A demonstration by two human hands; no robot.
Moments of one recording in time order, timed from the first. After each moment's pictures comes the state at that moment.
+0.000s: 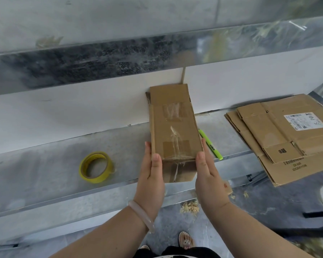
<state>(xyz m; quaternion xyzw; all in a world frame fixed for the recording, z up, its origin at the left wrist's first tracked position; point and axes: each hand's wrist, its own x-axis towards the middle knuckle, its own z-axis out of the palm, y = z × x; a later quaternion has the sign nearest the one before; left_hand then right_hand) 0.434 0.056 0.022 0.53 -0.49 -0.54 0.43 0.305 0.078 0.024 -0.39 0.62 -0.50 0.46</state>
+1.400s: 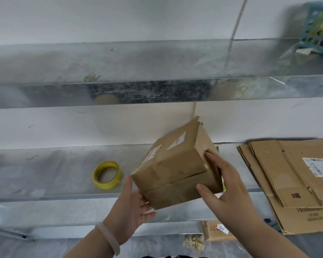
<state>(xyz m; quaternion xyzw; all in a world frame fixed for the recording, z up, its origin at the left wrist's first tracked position) 0.477 0.069 0.011 0.51 -0.20 -0.75 0.38 0.236 0.079 0.072 -0.68 0.56 -0.40 0.27</state>
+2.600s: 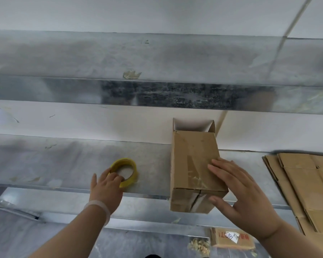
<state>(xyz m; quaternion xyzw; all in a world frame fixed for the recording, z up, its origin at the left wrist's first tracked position) 0.606 0.022 -0.065 0.76 -0.65 -0.07 0.02 0.239 0.025 0.045 -0.85 0.45 -0.26 0.07</state>
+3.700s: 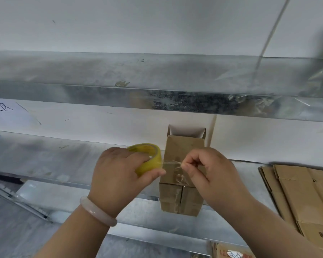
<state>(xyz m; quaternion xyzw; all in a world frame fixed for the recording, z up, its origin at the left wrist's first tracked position) 0.489 0.073 0.129 0.60 -0.73 0.13 0.29 0.274 0.037 0.133 -0.82 0.42 -0.33 0.21</state>
